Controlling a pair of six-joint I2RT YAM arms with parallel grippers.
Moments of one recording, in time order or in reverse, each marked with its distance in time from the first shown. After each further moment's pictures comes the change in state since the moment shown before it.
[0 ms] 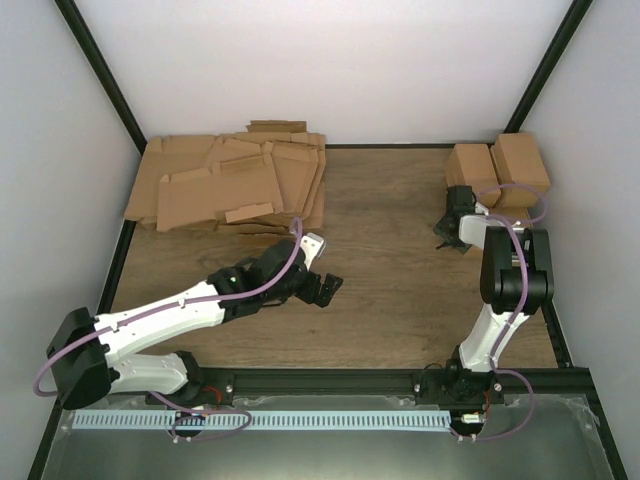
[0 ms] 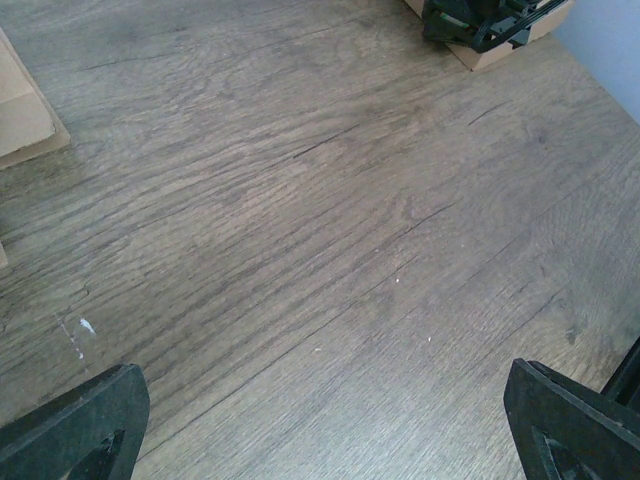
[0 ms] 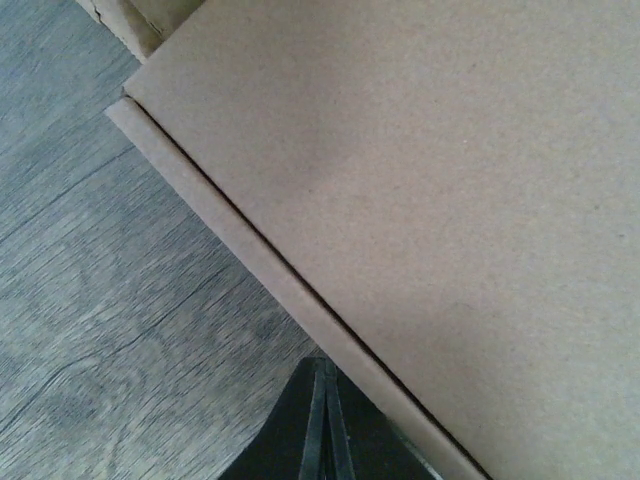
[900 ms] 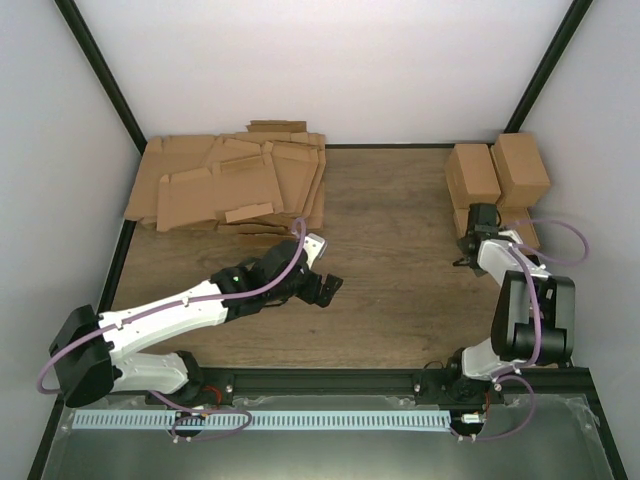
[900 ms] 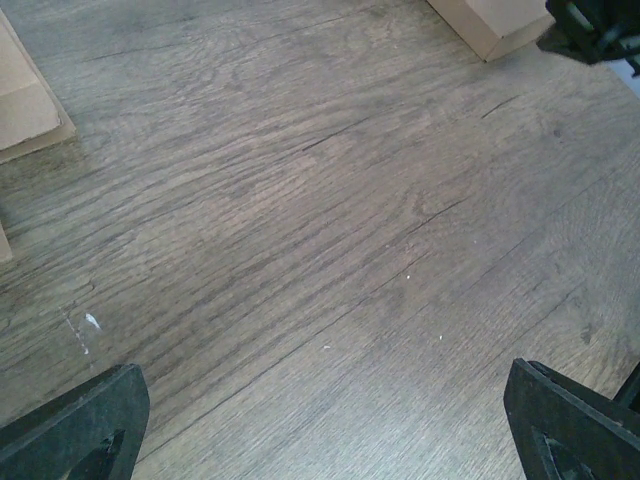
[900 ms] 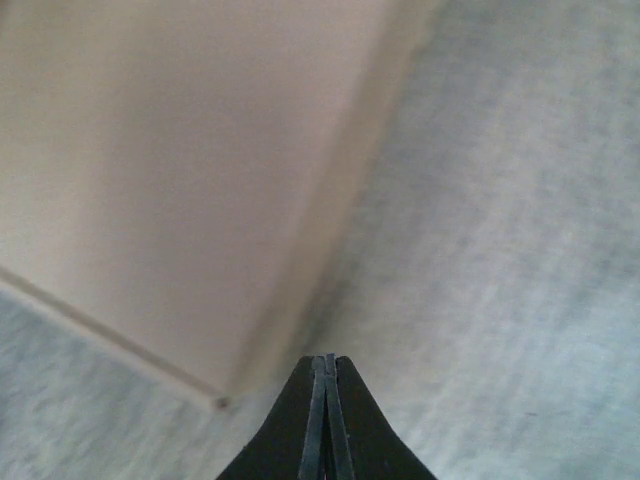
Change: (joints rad) left arm 0.000 0.024 0.000 0.000 -0.008 0.000; right arm -0.074 -0.330 -0.201 -0.113 0.077 0.296
